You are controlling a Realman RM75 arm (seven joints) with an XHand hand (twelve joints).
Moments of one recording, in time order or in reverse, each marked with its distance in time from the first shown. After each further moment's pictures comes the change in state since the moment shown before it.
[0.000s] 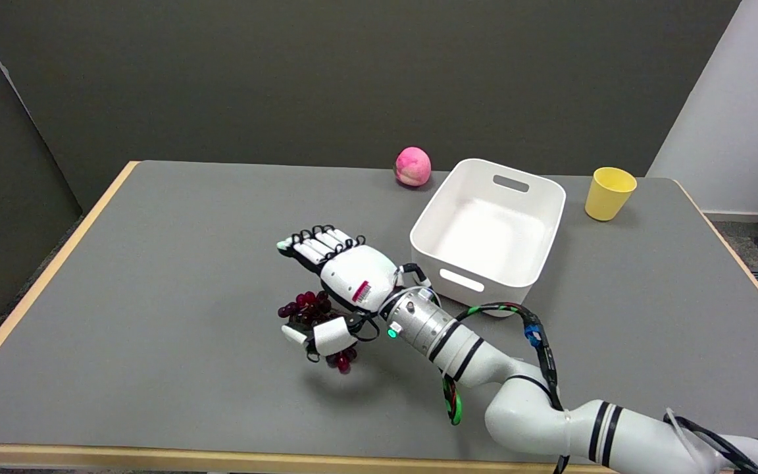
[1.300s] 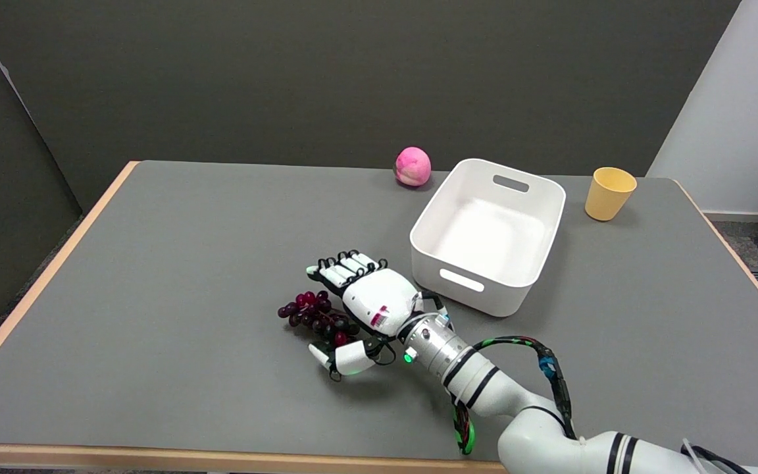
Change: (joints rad) arm -0.102 0.004 0.010 0.003 0.152 0.045 -0.236
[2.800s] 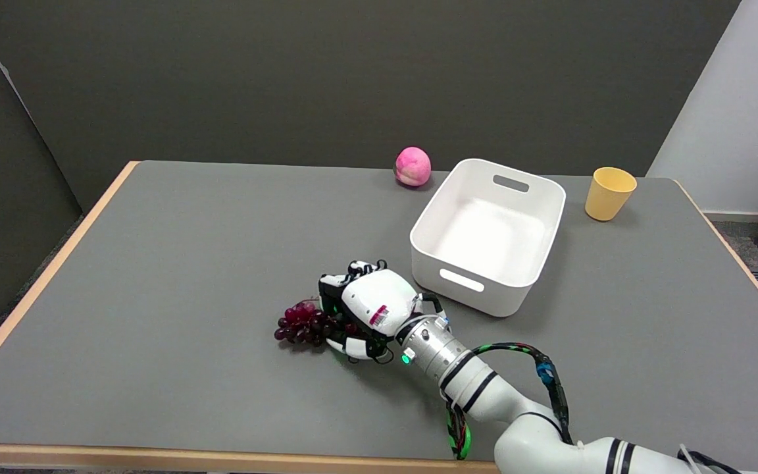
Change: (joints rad) arm -0.009 -0.013 -0.015 0.012 0.071 0.031 -0.018
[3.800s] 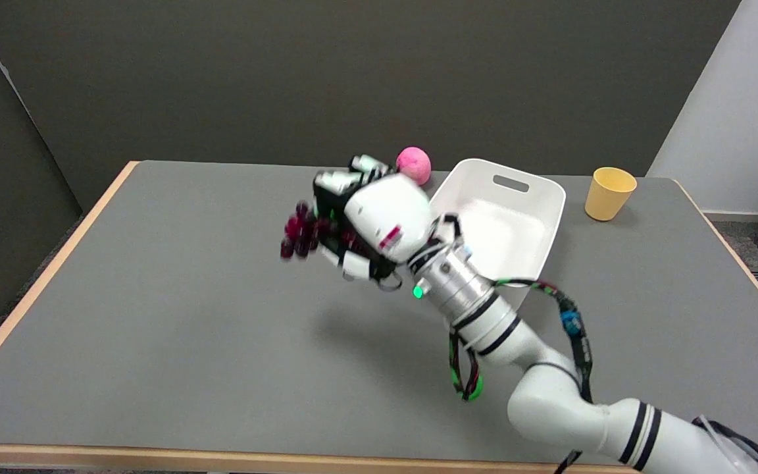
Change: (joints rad) arm 0.027 0.065 0.120 0.269 -0.131 0.031 -0.026
